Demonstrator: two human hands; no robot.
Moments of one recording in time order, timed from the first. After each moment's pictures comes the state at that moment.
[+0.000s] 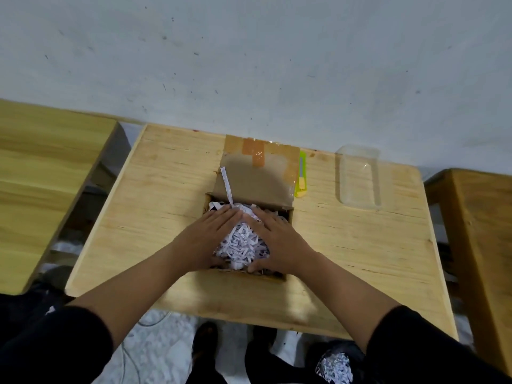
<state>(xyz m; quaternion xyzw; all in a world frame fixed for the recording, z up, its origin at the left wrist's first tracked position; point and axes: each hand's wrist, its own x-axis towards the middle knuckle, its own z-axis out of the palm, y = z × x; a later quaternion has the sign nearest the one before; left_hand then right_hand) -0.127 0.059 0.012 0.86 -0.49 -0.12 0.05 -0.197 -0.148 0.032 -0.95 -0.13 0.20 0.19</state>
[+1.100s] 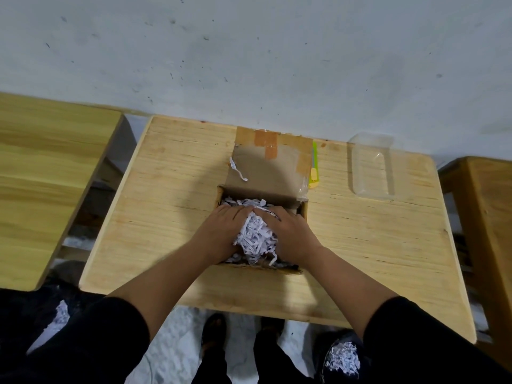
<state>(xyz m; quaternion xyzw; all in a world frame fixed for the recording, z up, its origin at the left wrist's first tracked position) -0.130 0.049 -0.001 0.88 -0.45 -0.08 0.12 -0.194 -0.133 0.019 -0.98 -0.07 0.12 0.15</state>
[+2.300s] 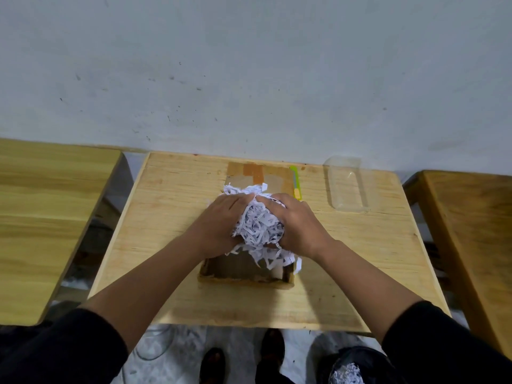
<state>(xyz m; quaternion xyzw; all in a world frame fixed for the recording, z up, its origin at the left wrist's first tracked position) -0.116 0.043 0.092 0.86 -0.47 -0.03 0.20 -0.190 -0.150 0.093 -0.99 -0.06 -0.01 0.16</state>
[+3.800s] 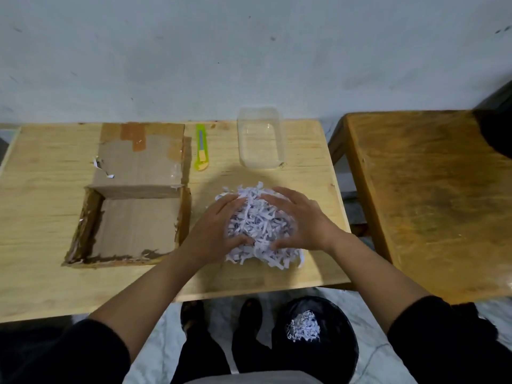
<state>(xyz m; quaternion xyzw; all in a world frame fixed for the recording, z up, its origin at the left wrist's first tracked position) -0.240 -0.141 0.014 0.85 -0.40 -0.14 0.31 -0.333 -0.354 0.045 -0.96 0.03 0.14 0.24</state>
